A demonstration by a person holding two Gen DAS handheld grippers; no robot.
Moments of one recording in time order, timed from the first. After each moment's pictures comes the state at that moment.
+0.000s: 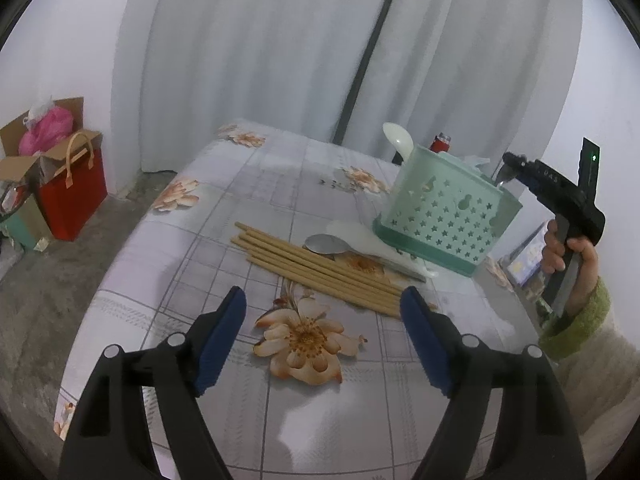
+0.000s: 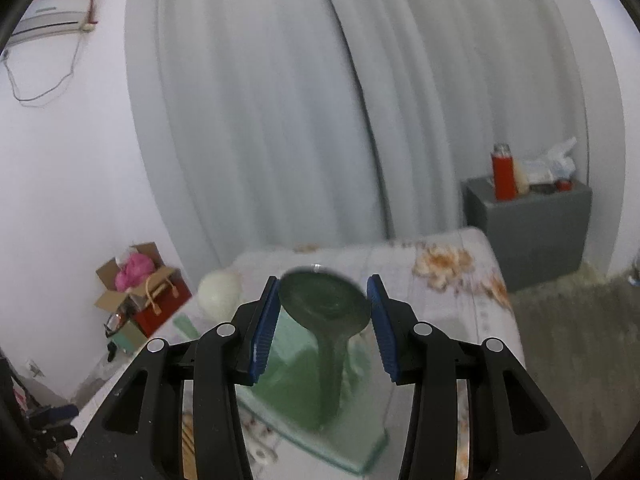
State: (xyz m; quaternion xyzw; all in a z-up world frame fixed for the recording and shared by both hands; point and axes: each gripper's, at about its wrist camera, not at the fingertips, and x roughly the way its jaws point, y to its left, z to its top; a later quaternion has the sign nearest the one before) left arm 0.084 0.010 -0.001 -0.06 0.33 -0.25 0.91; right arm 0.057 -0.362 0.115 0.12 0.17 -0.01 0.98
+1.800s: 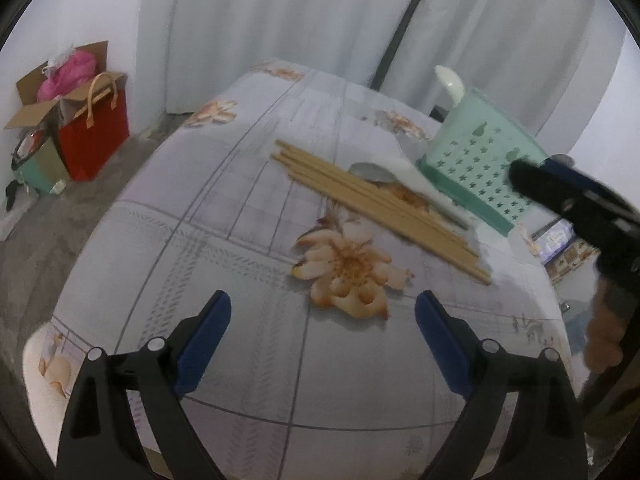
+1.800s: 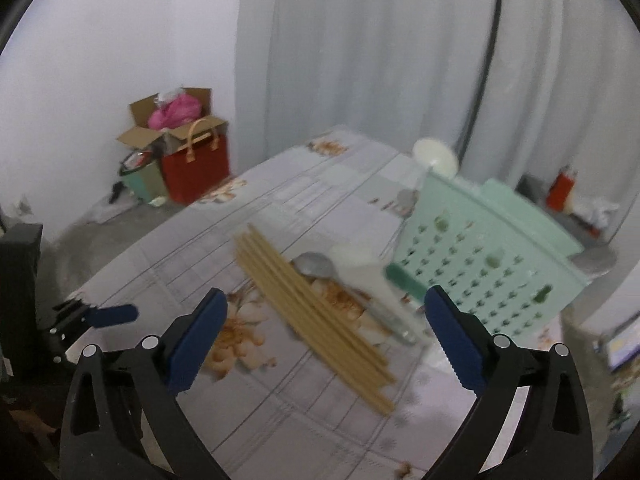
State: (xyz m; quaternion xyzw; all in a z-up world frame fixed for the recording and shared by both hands) left arm 0.084 0.026 -0.046 -0.07 0.43 -0.20 0.88; right arm 0.052 -0.138 0.081 -0.10 0.33 0.03 0.94
